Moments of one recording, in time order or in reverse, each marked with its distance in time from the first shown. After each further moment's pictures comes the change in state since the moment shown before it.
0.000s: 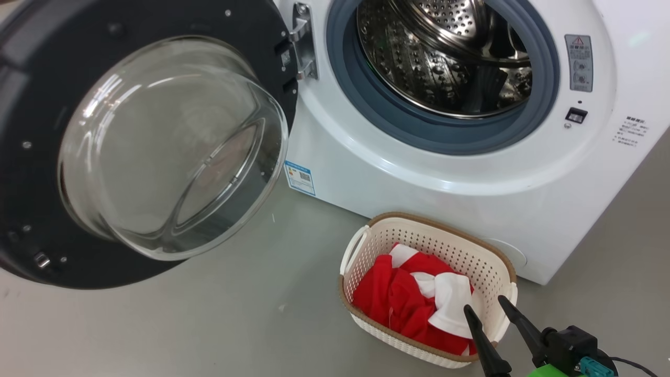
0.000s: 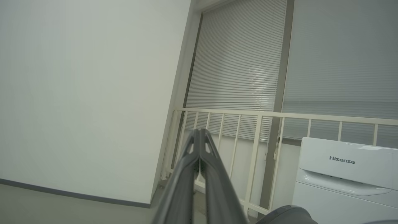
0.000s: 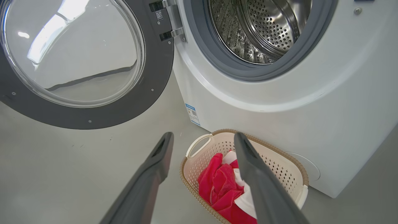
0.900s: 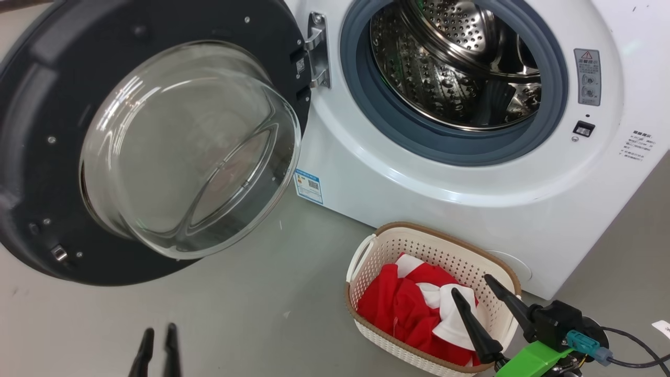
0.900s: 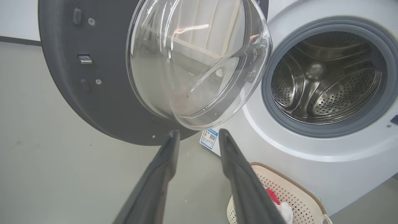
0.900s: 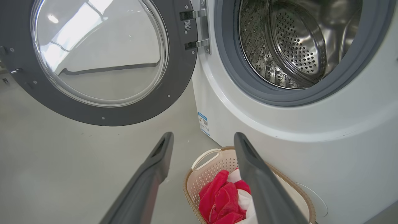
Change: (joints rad) left arm 0.846 -0.415 -0.324 -0.250 0.191 0.142 -0.018; right arm -0.121 -0.077 0.117 0.057 0.029 0.000 0.000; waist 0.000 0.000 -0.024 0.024
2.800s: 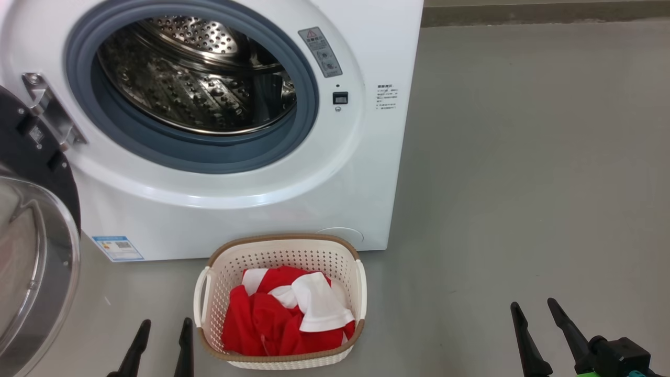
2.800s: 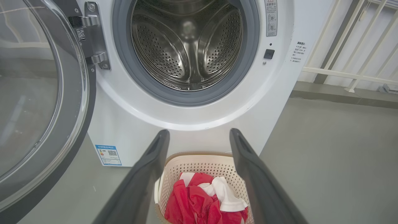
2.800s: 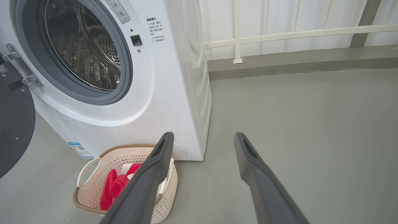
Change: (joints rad) left arm -0.050 0.001 0.066 0.068 0.194 -0.143 0.000; right arm 0.207 0.114 -0.303 -0.133 -0.065 0.000 0.000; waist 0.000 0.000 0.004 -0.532
